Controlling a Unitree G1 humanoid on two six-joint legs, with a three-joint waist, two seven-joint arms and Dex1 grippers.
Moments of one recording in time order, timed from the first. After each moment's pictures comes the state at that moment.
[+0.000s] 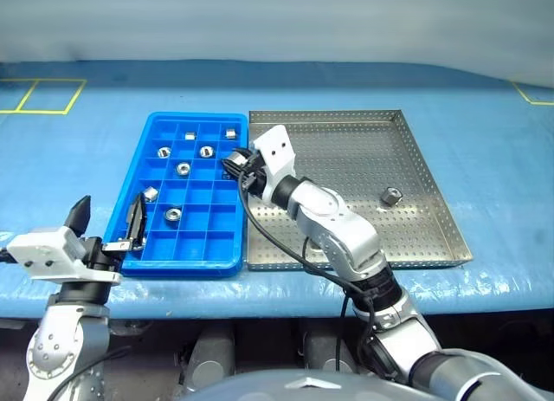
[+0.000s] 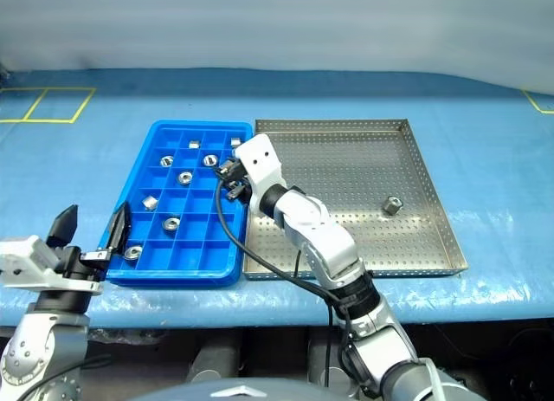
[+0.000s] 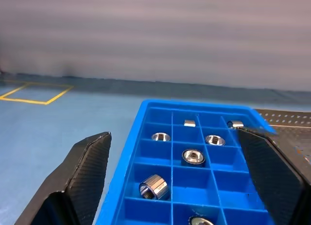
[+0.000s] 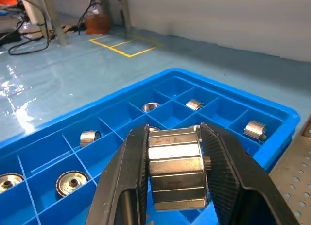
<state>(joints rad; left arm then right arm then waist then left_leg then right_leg) 0.48 0.18 0.34 -0.82 -0.46 0.22 -0.18 -0.55 -0.02 0.37 -0.13 0.24 0.55 0.28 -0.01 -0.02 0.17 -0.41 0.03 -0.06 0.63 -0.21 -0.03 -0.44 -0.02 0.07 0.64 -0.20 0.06</state>
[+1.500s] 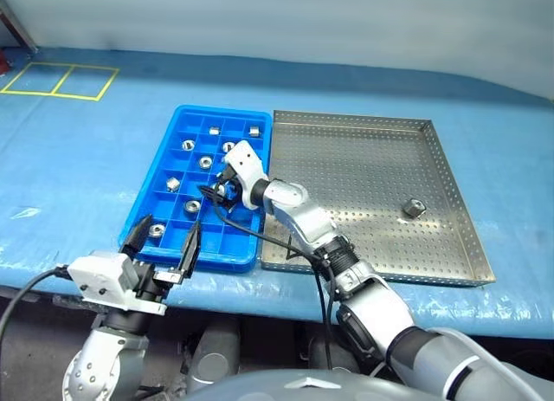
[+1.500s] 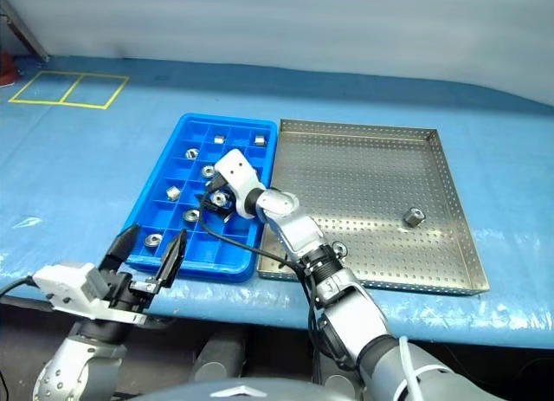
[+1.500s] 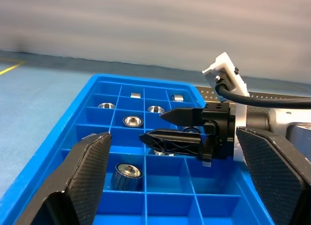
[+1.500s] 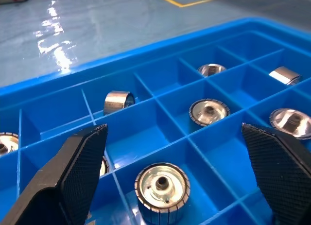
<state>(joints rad) 0.62 0.18 0.08 -0.89 -0.39 0.17 -0.22 -0.70 0.09 0.29 0.41 0.07 0.31 0.48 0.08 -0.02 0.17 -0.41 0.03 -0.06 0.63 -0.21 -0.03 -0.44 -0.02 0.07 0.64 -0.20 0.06</state>
